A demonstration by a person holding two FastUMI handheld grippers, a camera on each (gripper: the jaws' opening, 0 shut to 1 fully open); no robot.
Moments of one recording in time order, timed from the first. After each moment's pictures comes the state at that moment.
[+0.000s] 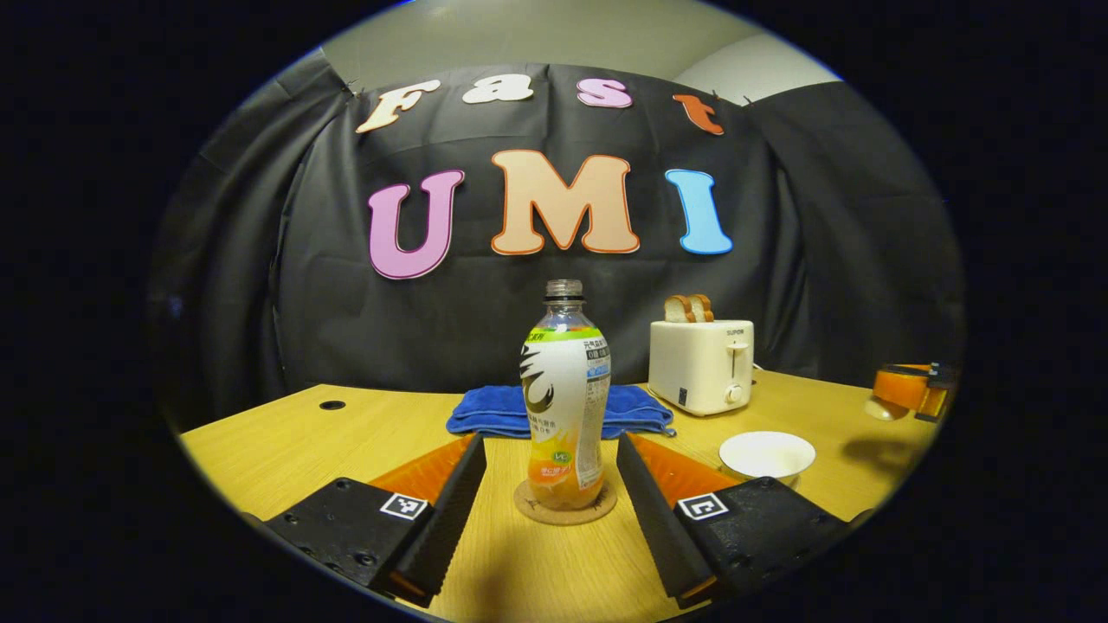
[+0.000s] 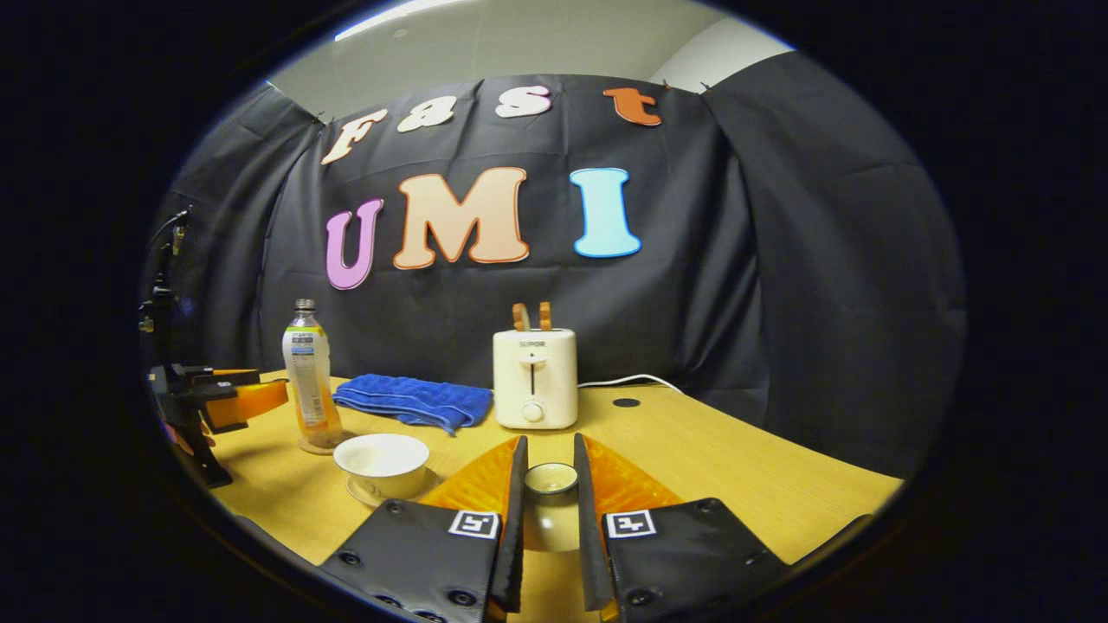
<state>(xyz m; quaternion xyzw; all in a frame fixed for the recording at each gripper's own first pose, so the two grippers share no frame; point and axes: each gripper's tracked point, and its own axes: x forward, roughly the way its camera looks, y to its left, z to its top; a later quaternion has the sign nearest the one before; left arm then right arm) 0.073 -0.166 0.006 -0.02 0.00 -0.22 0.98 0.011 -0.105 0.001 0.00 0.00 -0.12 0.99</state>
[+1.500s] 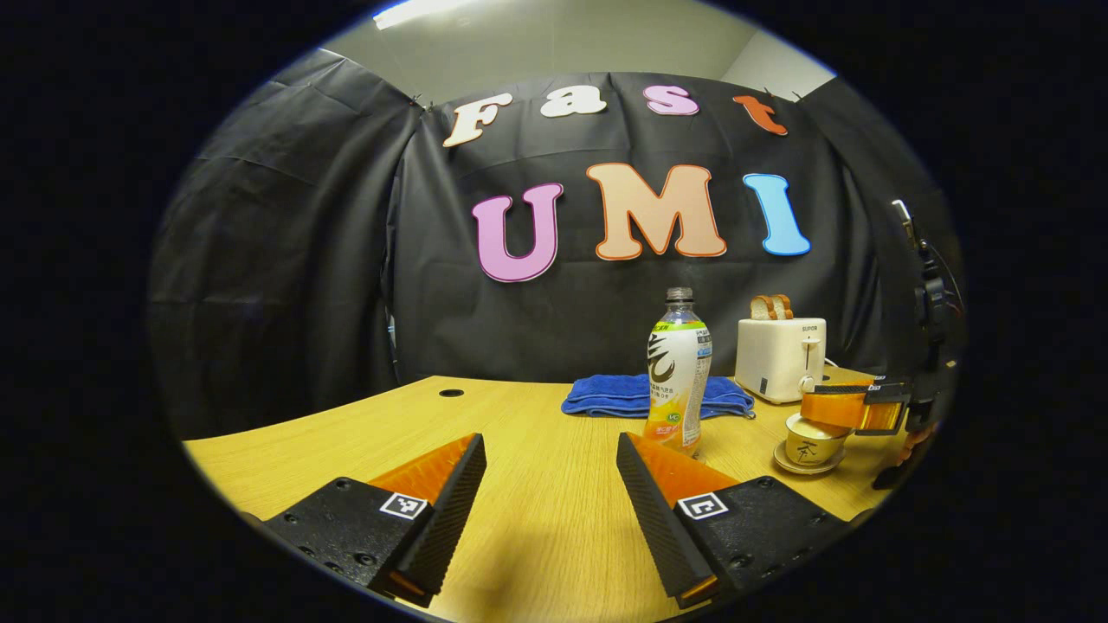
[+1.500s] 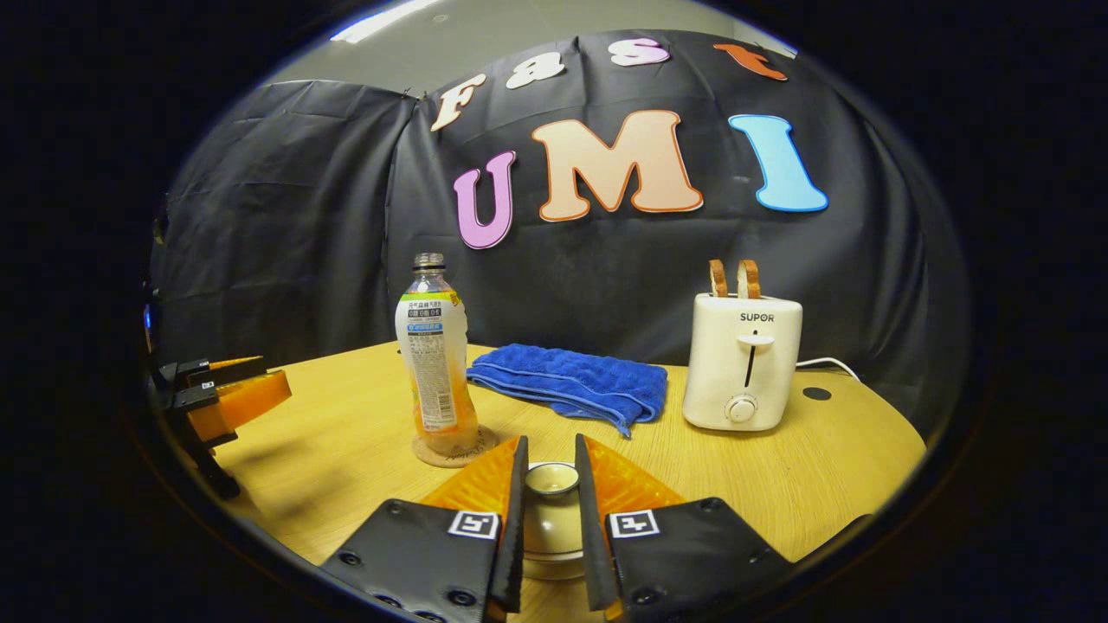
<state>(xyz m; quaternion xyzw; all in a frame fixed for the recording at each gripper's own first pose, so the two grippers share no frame) 0.033 -0.067 0.005 -0.01 0.00 -0.05 1.00 0.107 0.032 -0.031 0.00 0.09 0.11 0.99</state>
